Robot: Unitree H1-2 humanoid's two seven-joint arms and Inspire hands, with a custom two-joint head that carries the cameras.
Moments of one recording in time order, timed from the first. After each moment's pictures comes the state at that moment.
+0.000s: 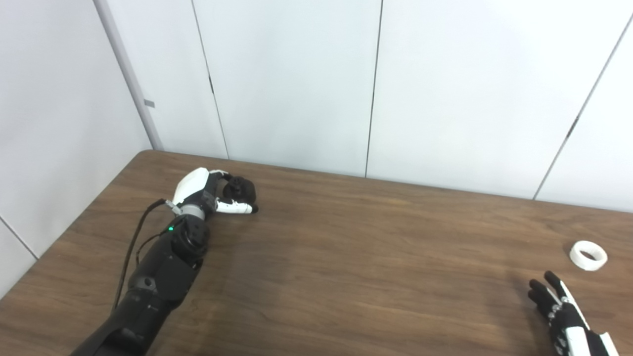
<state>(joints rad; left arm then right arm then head) -0.54 0.48 -0.10 0.51 0.47 0.34 0.08 0.12 -0.18 -0.07 -0.17 0.03 -0.01 0.11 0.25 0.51</state>
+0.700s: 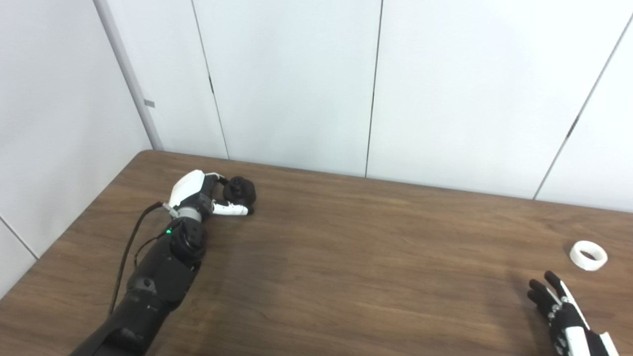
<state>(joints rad) -0.54 0.48 -0.10 0.55 0.47 0.33 0.10 0.12 -0.18 -0.07 -0.17 0.03 -0.01 0.11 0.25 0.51</state>
